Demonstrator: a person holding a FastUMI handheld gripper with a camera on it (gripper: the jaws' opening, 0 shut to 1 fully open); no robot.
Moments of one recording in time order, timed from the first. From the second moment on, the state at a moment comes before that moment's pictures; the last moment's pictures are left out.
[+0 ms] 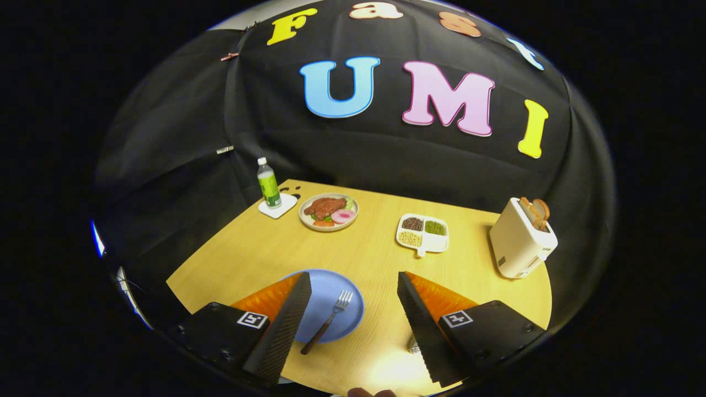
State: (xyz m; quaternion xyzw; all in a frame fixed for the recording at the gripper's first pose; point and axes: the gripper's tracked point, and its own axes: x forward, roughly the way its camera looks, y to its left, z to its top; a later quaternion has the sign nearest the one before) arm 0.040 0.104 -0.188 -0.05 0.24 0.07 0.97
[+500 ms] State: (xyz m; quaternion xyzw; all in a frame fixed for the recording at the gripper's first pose) arm 0.041 0.142 -0.301 -0.06 0.37 0.09 0.92
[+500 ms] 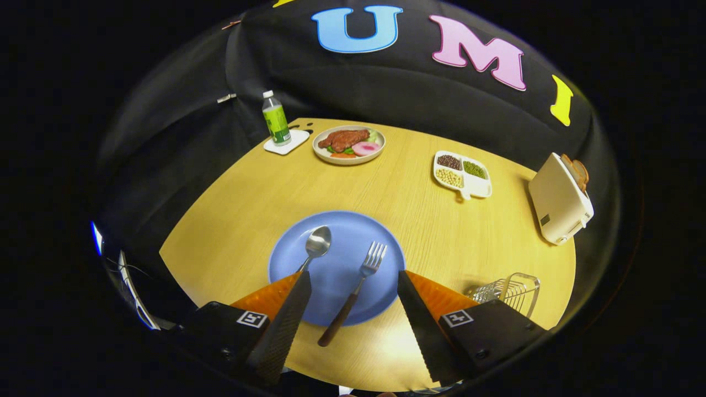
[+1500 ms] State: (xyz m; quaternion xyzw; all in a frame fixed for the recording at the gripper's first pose) arm 0.035 0.141 -0.397 -0.04 0.53 0.06 0.85
